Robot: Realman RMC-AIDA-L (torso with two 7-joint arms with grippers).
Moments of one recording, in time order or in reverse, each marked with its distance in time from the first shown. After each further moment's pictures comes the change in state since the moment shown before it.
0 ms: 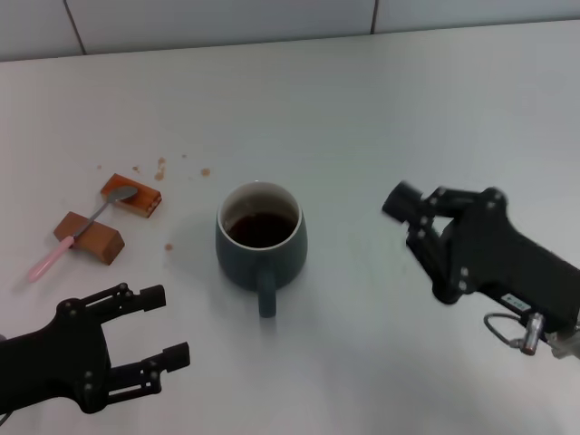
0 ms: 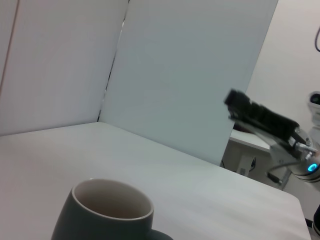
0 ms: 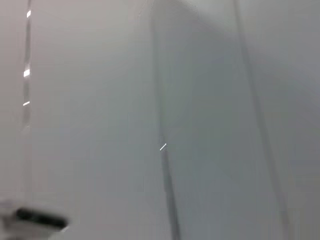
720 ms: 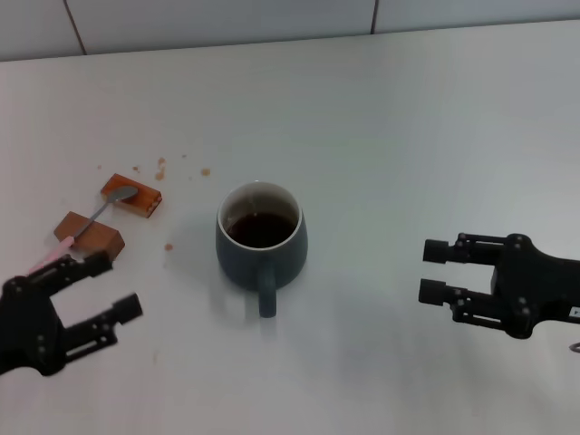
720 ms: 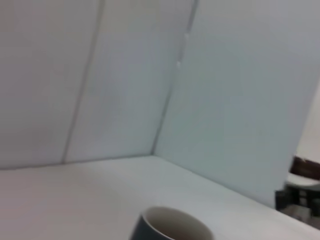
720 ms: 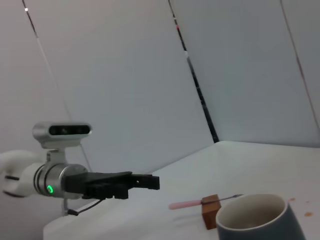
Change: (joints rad) left arm -0.006 0.002 -0.156 -0.084 -0.019 0.005 0.027; right arm 0.095 0.008 -0.057 -0.505 -0.219 -0.128 0.562
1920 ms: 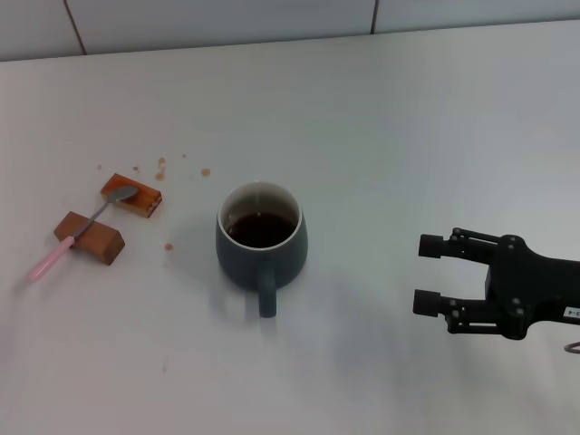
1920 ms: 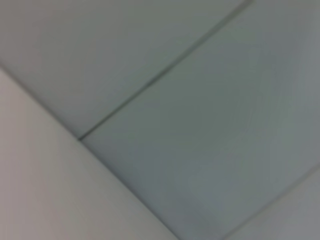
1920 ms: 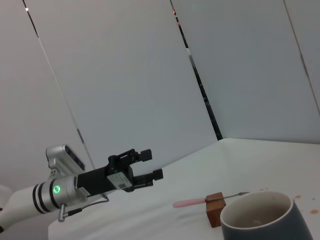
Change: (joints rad) left arm 0.003 0.012 -0.520 -0.365 -0.015 -0.124 -0.360; right arm 0.006 0.004 -0.022 0.002 0.009 0.007 0.017
